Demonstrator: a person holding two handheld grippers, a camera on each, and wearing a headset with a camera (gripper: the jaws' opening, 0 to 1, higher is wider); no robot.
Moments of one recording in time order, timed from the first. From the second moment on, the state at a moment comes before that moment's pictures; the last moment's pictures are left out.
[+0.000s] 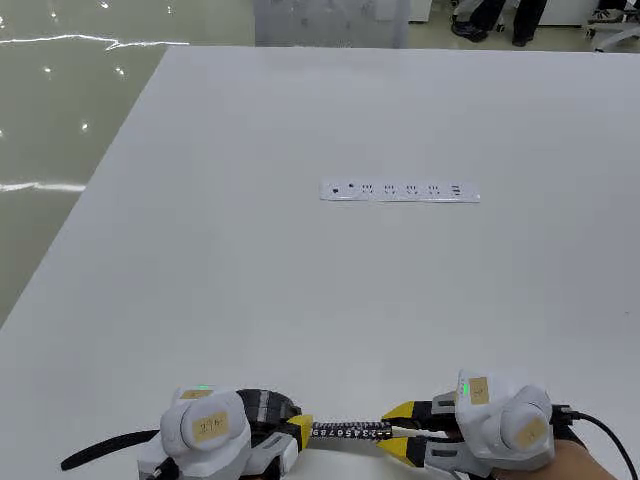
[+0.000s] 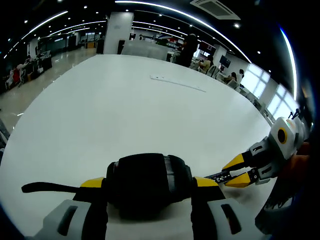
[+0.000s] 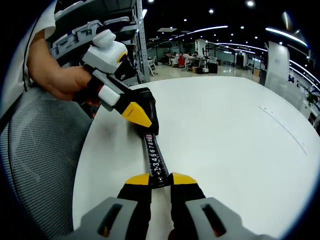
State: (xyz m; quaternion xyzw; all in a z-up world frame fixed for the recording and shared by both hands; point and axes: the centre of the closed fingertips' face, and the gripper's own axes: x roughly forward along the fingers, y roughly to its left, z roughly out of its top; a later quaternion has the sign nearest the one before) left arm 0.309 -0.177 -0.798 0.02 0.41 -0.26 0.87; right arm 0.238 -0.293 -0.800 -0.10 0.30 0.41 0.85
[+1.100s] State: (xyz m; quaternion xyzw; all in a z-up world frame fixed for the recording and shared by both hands) left arm 0.310 -0.175 -0.797 0.00 0.41 -0.27 0.87; right arm 0.237 -0.294 -0.803 -0.08 0.30 0.40 0.86
